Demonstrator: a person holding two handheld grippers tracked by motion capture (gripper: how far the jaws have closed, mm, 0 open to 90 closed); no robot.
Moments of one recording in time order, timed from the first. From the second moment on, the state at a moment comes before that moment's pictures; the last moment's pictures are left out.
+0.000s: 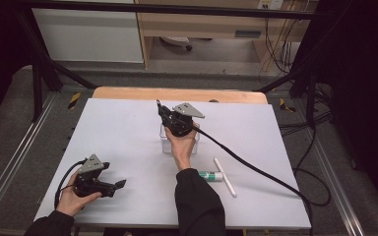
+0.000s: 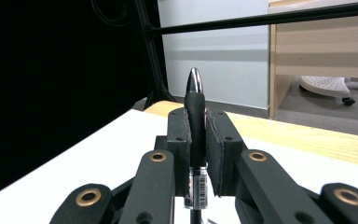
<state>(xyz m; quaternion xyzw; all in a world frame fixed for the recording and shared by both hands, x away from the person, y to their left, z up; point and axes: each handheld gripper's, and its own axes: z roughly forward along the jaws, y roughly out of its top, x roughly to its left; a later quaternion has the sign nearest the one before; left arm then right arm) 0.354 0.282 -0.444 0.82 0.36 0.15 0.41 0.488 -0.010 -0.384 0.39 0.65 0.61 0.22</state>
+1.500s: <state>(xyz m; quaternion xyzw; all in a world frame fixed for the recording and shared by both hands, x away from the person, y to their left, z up) 0.355 0.280 -0.445 0.83 0.36 0.14 0.41 0.430 -0.071 -0.359 0.34 0.80 0.47 0.15</state>
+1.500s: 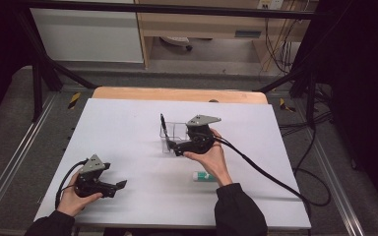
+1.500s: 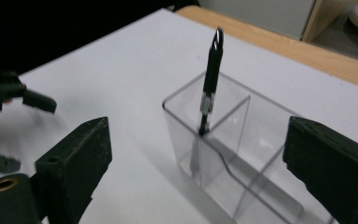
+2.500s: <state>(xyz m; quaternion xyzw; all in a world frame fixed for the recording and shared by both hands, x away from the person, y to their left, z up) 0.354 0.277 -0.446 0.83 0.36 0.14 0.40 0.396 -0.149 -0.396 0.35 0.84 0.40 0.12</state>
